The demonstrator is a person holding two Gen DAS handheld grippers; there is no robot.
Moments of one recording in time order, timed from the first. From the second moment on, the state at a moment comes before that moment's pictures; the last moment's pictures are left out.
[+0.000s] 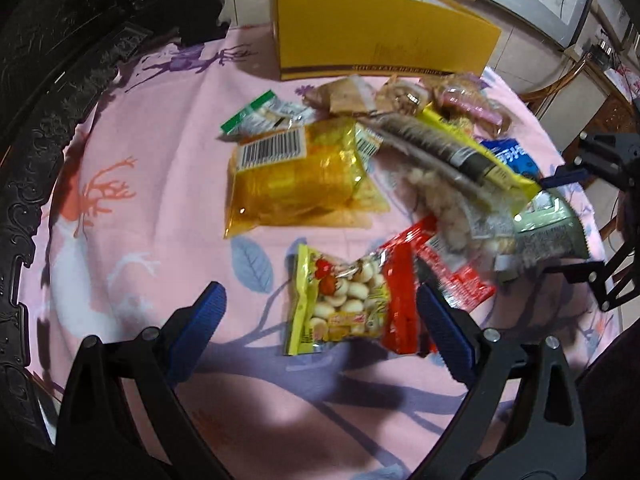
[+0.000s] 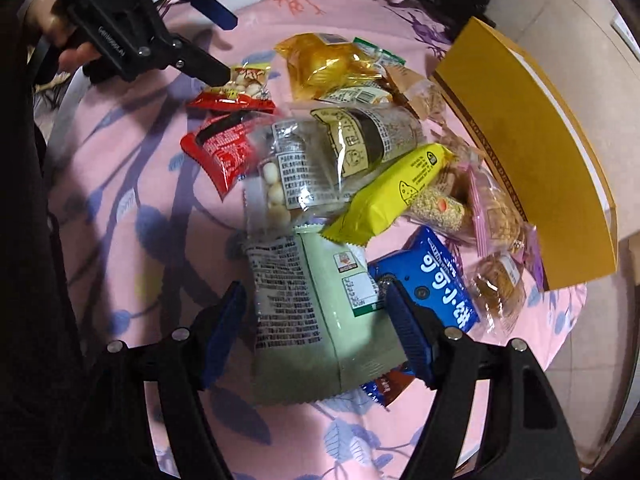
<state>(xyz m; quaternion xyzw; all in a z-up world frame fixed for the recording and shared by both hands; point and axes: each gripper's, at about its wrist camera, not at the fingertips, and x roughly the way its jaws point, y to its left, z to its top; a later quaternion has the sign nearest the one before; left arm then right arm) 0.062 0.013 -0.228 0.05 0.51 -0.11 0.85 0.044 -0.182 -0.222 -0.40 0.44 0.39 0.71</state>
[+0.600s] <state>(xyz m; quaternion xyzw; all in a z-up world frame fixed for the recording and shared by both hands) 0.057 0.011 -0.249 0.07 0.51 -0.13 0.85 0.045 -0.179 -0.236 -0.37 0.47 0.37 0.71</state>
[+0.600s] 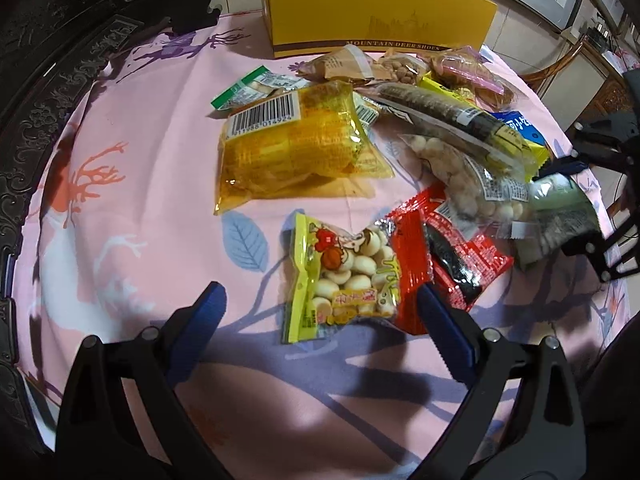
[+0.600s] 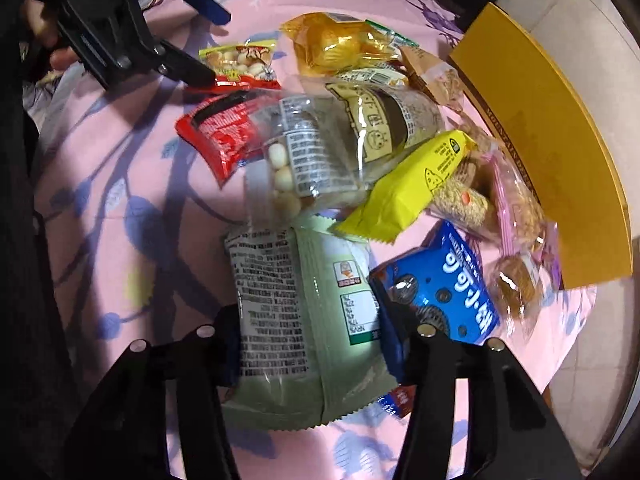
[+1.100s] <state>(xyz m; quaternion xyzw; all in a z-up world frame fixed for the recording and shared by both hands) 0.067 0.004 -0.256 0.02 0.51 -0.18 0.84 0.035 -0.183 -0.246 -0.24 0.54 0.32 0.74</state>
